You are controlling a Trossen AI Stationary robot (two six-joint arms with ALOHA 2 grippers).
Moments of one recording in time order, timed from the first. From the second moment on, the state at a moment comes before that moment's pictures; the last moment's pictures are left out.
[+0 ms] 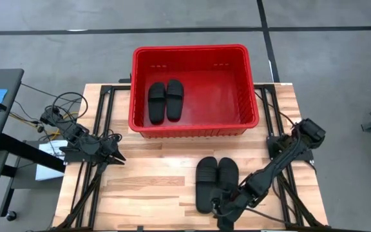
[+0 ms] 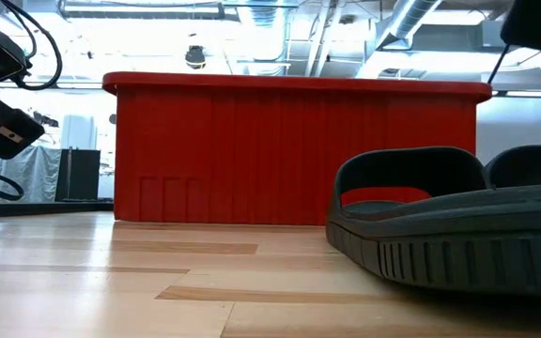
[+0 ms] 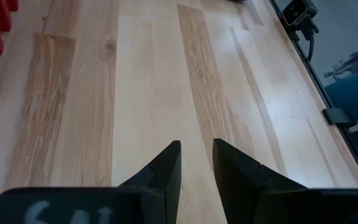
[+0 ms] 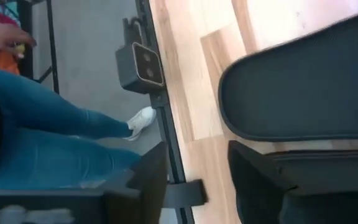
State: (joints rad) left arm -0.58 0.00 0.21 -0.81 -0.14 -0.54; right arm 0.74 1.77 1.24 -0.40 0.07 1.00
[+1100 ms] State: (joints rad) left arm -0.58 0.00 0.21 -0.81 -0.14 -0.54; right arm 0.77 1.84 1.24 -0.56 -0.09 0.99
